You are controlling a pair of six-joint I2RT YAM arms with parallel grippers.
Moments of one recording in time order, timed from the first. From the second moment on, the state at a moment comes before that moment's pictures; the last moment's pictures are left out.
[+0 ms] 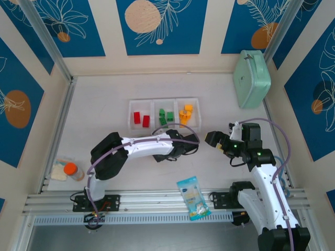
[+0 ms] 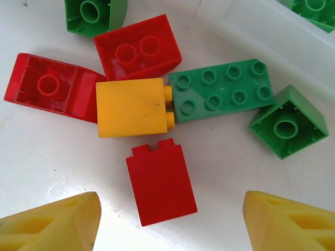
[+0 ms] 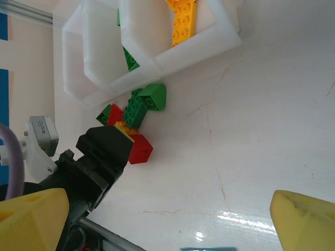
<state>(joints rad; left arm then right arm) -1.14 1.99 1.49 -1.11 -0.53 -1.78 0.03 0.71 0.62 -0.76 -0.60 0.57</state>
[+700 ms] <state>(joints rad) -1.12 2.04 1.38 -0.93 -0.45 -1.71 0.02 0.73 0.62 -0.76 -0.60 0.57</state>
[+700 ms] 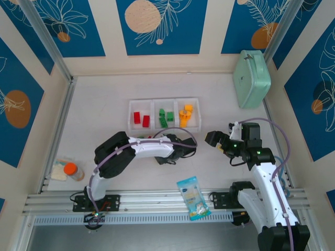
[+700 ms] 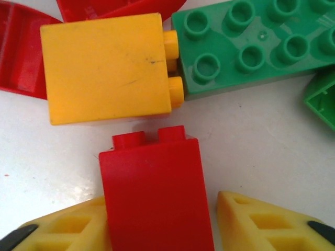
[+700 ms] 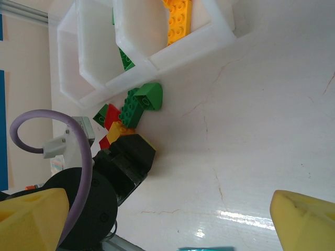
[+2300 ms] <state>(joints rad) -0.48 1.84 1.61 -1.00 -0.16 -0.68 0.00 0.76 0.62 -0.76 -0.60 0.56</state>
